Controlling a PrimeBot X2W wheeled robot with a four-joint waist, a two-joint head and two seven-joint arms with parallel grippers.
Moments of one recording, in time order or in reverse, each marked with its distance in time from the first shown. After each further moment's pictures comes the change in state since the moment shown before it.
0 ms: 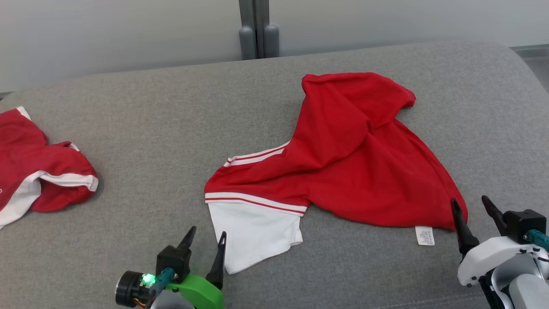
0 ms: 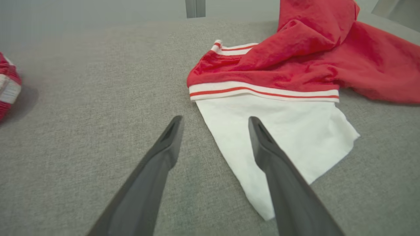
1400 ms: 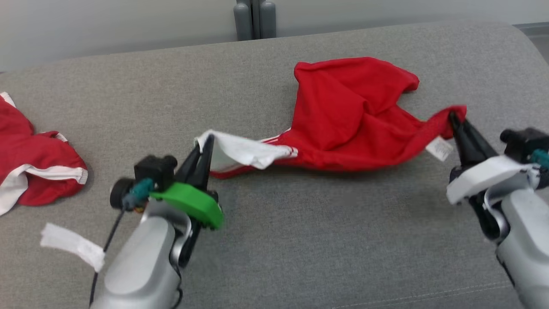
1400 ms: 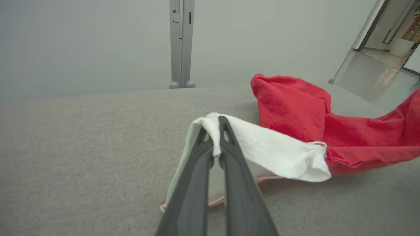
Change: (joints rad) left arm -0.327 0.046 -0.132 0.050 -0.268 -0.029 -0.040; right arm -0.321 -0.098 0.231 0.096 0.222 0.000 -0.076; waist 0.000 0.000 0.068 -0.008
